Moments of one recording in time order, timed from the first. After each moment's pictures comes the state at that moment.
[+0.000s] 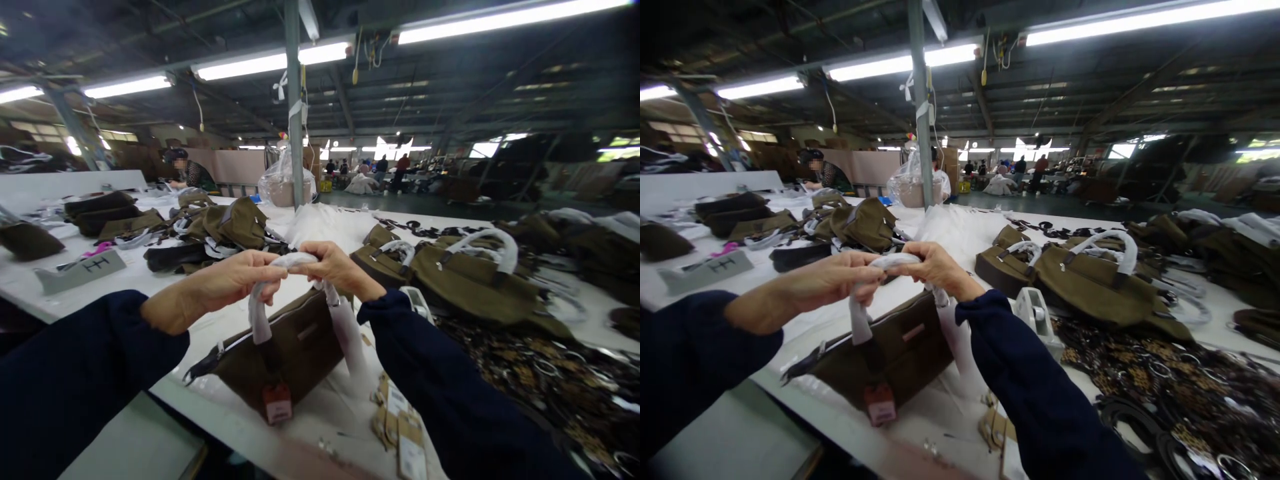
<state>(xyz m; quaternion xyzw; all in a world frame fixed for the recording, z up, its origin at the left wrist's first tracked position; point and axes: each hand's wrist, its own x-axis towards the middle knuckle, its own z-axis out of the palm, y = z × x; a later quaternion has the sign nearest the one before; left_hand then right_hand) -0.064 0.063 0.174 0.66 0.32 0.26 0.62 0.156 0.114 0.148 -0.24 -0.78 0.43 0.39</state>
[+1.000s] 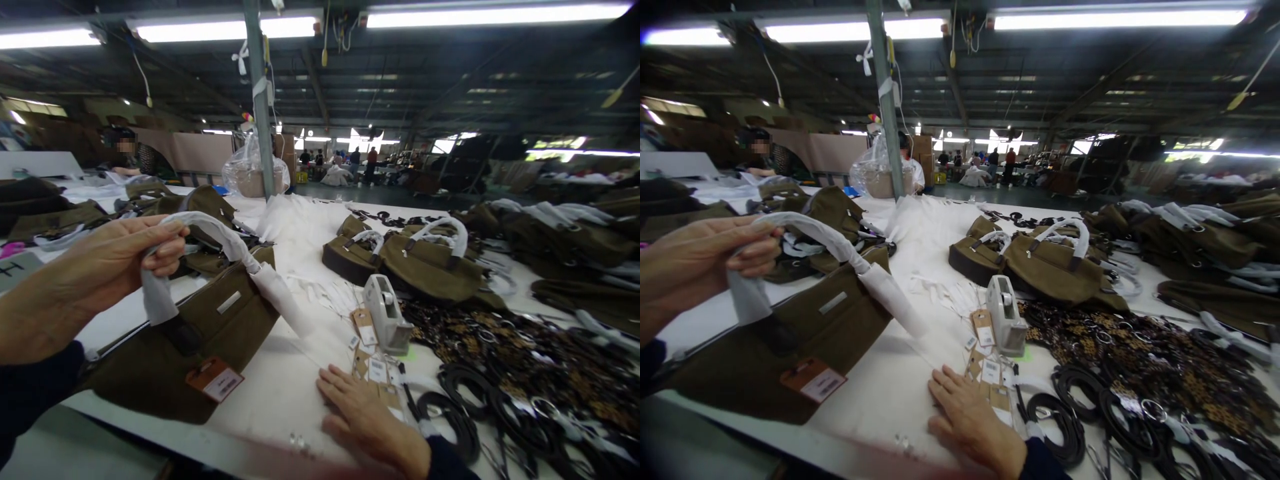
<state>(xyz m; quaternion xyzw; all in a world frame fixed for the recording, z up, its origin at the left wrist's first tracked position) -0.100 0.063 0.197 0.56 0.43 0.47 0.53 0.266 -0.057 -0.065 -0.47 -0.85 0.20 0.08</state>
